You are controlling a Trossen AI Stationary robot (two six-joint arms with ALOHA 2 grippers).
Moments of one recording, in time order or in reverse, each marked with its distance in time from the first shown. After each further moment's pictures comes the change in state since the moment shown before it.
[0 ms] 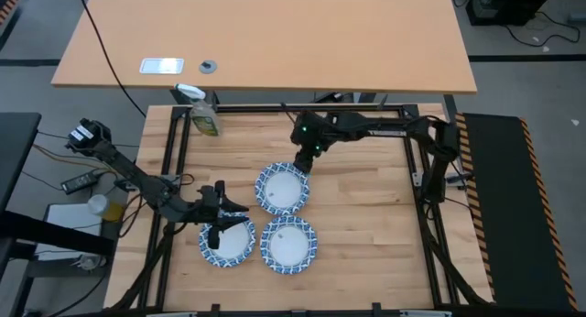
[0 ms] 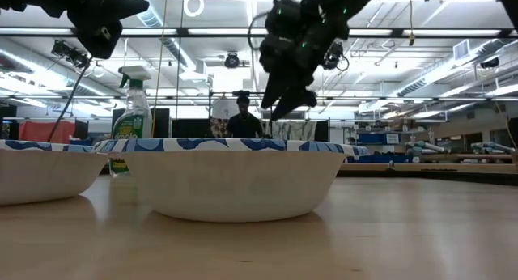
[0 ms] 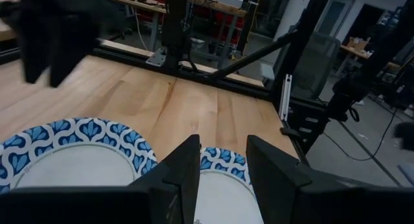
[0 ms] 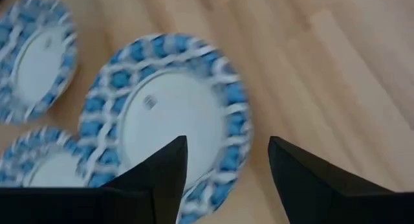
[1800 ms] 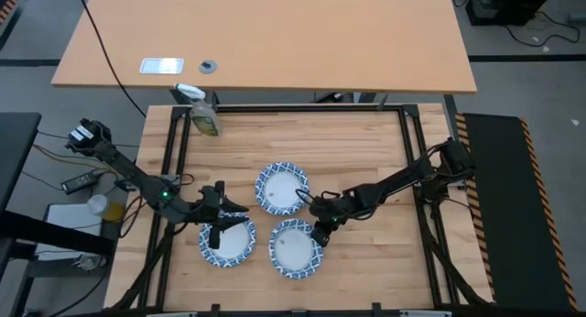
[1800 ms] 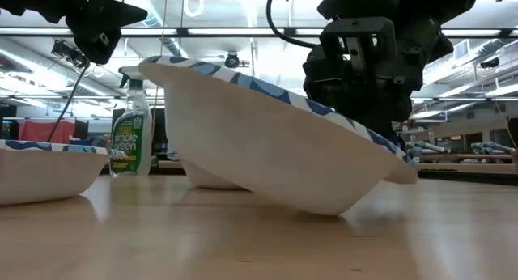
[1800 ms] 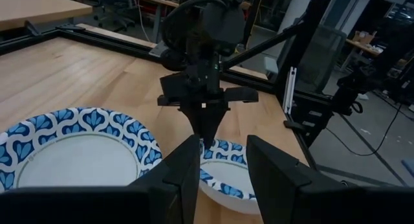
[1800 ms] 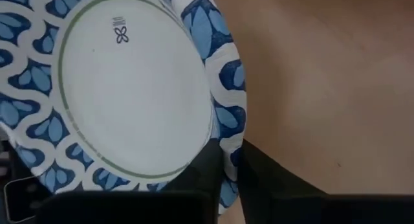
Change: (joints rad) left arm 0.001 0.000 0.000 -0.043 0.000 -0.031; right arm 0.529 -0.058 -0.571 0.618 0.096 0.676
